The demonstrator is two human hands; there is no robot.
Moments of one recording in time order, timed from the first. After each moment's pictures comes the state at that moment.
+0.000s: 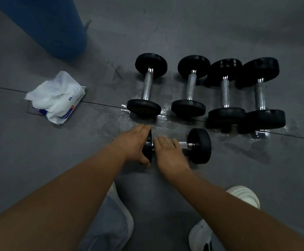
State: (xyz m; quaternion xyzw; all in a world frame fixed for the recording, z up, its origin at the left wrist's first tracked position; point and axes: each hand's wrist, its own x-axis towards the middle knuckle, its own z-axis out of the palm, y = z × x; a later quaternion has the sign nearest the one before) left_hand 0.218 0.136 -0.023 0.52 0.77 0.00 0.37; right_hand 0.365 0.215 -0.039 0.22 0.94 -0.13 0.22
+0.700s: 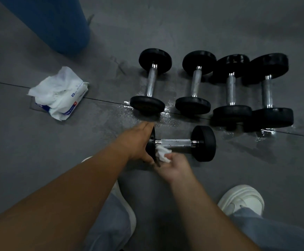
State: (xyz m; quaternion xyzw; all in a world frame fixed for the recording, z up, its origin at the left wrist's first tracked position) left_hand 0.220 0.132 -0.023 0.51 0.78 0.04 0.37; right_hand 0.353 0.197 -0.025 0.63 0.00 -0.78 -0.07
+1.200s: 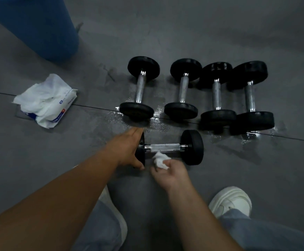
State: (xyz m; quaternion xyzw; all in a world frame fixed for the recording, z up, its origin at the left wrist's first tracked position) left_hand 0.219 0.133 -0.022 0.51 0.78 0.03 0.37; right_hand 0.368 0.210 -0.011 0.65 -0.03 -0.75 -0.13
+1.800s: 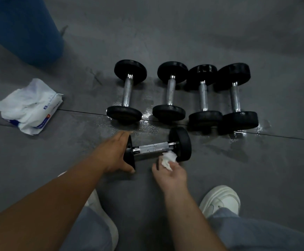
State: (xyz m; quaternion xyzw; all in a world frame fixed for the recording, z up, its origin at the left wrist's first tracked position) left_hand 0.224 0.133 -0.023 0.48 0.79 0.06 0.38; right_hand 0.398 0.228 -0.026 0.59 -0.18 -0.74 -0.25
